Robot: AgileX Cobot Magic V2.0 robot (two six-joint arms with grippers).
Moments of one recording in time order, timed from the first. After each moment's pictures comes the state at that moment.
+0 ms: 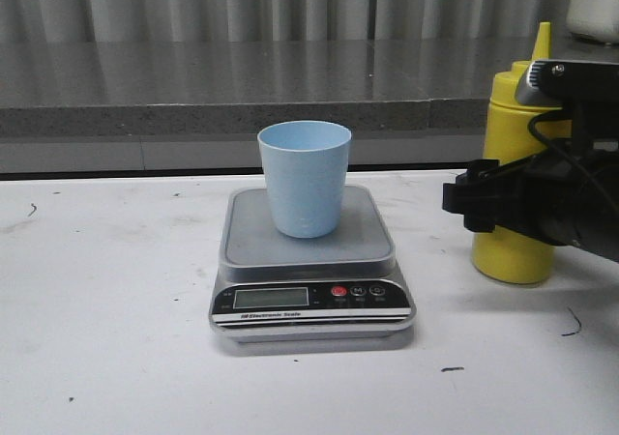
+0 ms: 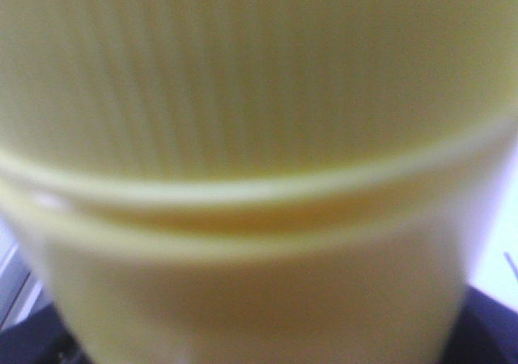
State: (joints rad) left arm -0.07 0.07 -0.44 -0.05 0.58 0.00; right arm 0.43 1.89 -0.46 0.40 -1.14 0.01
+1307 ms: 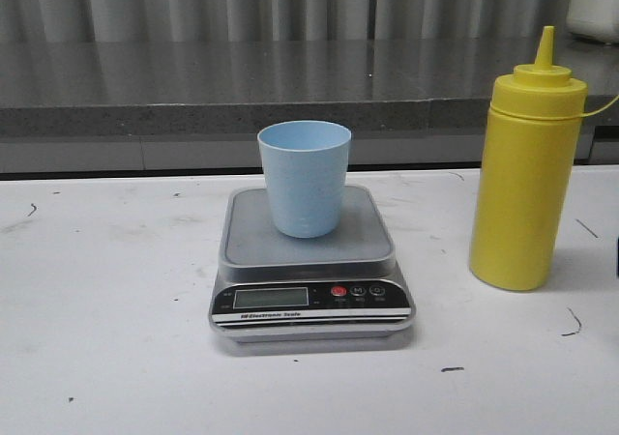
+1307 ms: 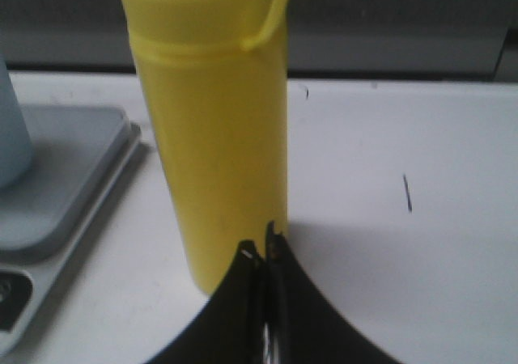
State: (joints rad) left arm -0.07 0.07 -0.44 -0.05 0.58 0.00; right arm 0.43 1.38 0.00 0.31 -1.14 0.02
